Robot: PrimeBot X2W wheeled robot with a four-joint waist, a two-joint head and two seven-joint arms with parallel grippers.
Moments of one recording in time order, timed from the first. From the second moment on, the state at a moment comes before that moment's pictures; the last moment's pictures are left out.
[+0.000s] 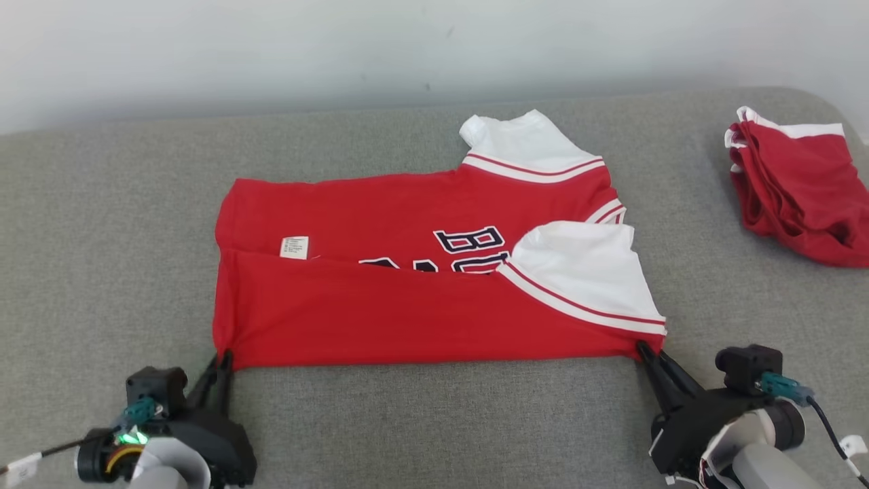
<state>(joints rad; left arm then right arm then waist) -0.46 0.31 -0.43 0.83 -0.57 -0.05 -0.26 -0.35 -0.38 0.45 0.63 0.68 0.13 -0.17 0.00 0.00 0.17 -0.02</state>
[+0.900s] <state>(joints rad) 0.02 0.32 -0.34 0.41 -0.63 0.01 -0.18 0.16 -0.36 0.18 0.25 0.66 0.13 -0.02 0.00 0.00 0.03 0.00</state>
